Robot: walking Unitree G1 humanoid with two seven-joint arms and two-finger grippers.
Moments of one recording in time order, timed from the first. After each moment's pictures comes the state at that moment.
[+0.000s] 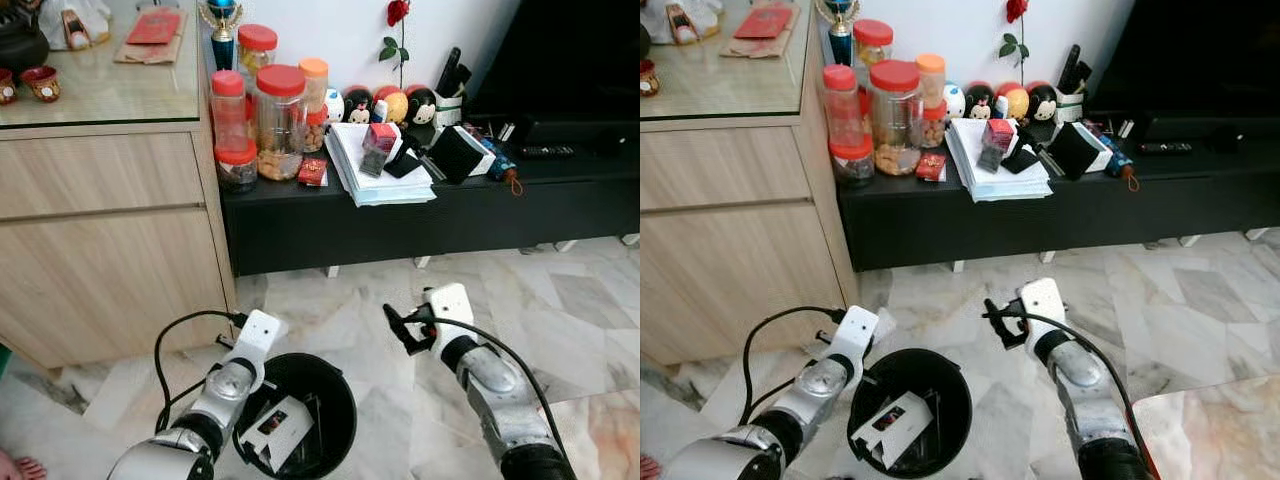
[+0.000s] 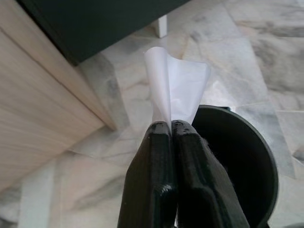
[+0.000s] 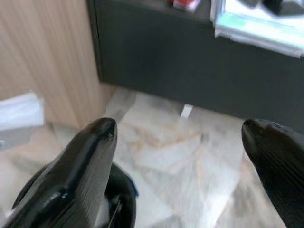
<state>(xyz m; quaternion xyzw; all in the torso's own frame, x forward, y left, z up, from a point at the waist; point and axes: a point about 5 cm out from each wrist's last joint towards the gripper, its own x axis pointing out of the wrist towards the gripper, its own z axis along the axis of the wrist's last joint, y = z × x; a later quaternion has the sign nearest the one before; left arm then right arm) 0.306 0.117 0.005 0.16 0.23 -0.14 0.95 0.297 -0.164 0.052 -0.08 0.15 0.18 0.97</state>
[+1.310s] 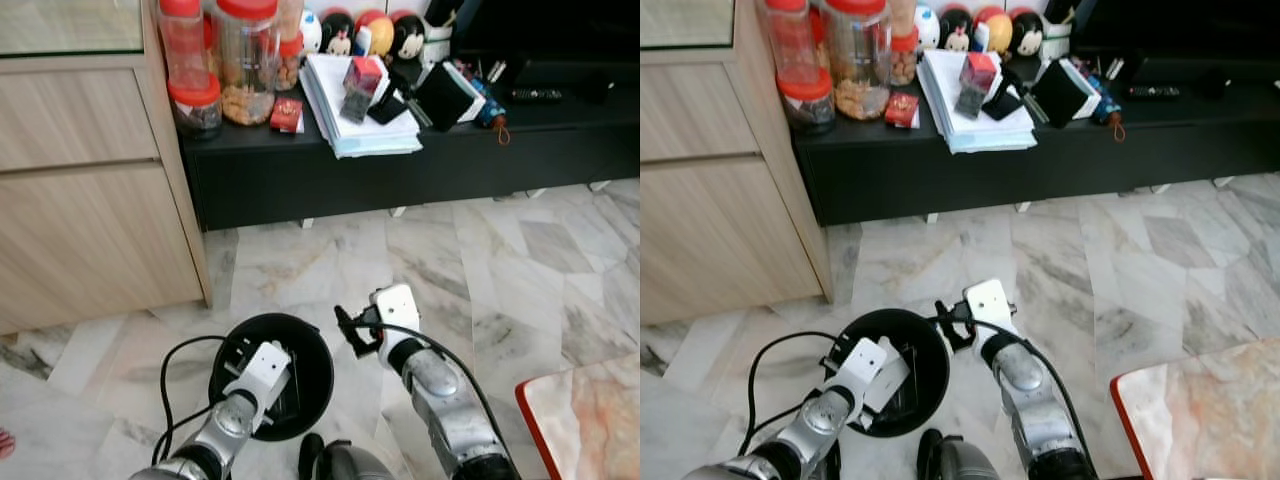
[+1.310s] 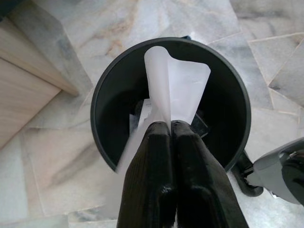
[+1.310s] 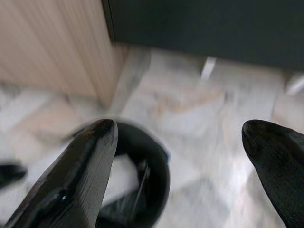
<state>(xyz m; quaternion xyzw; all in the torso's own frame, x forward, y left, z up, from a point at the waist) 0.273 0.117 -0.024 0.23 0.25 -0.15 0.93 0.290 -0.104 0.033 -0.06 0.16 0.21 0.96</state>
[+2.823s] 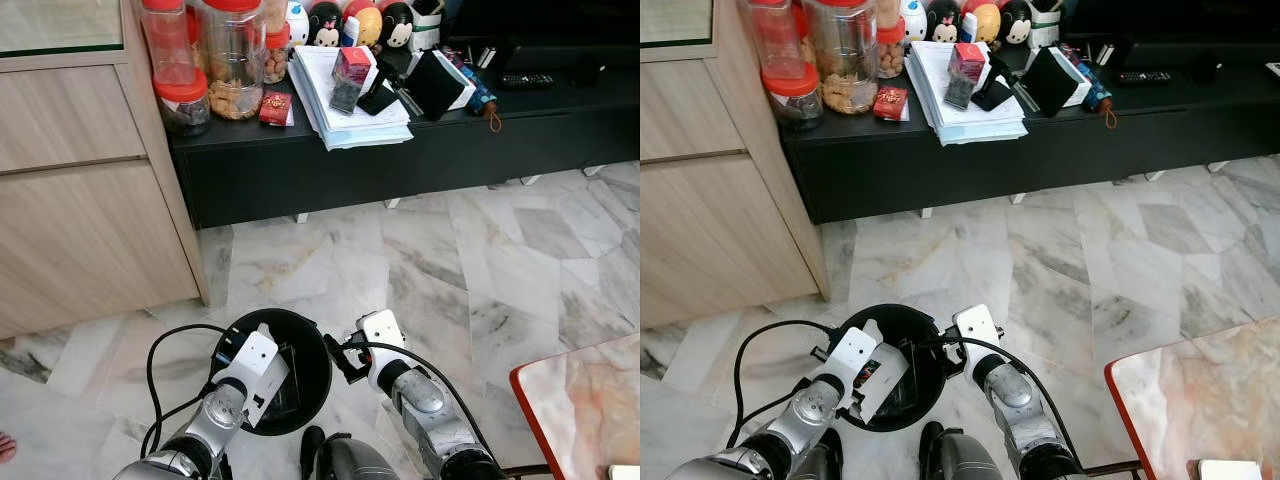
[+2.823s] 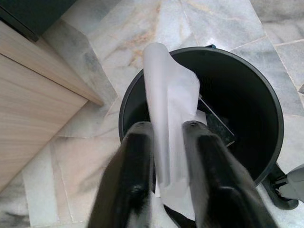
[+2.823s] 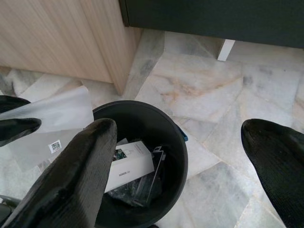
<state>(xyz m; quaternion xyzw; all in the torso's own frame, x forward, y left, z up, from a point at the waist) 0.286 0.132 -0.011 0.25 0.21 -0.12 0.94 0.286 -0.095 0.013 -0.05 0.17 0.24 0.95</state>
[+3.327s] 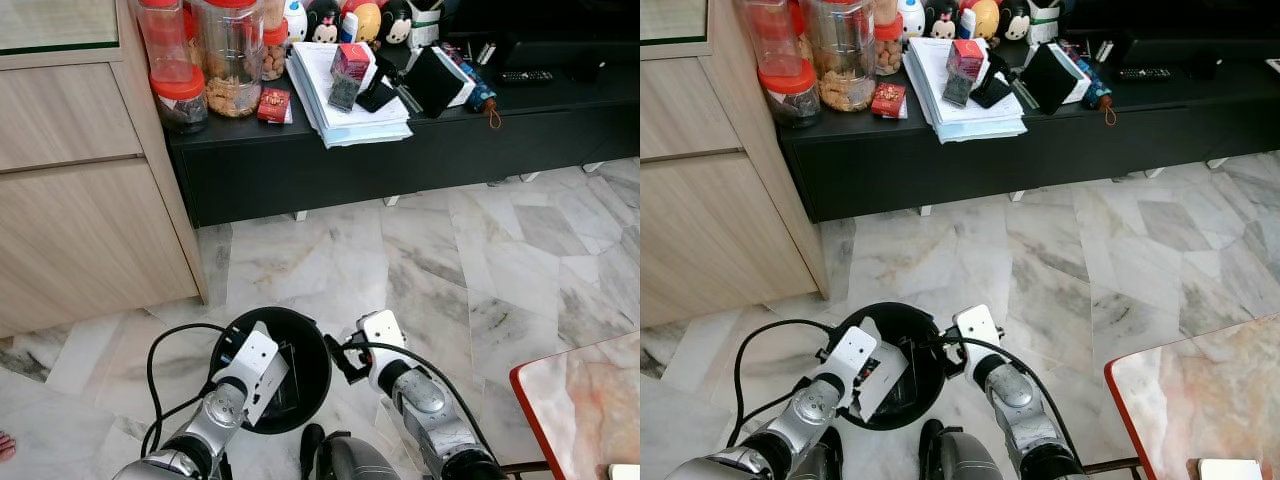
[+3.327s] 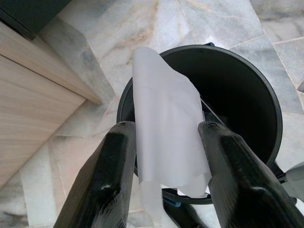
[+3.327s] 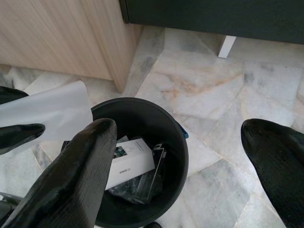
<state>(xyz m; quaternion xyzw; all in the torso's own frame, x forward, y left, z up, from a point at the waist) 0.286 0.132 -0.011 0.25 0.21 -0.12 0.94 0.286 -0.096 0.012 -0.05 0.17 0.24 0.95</state>
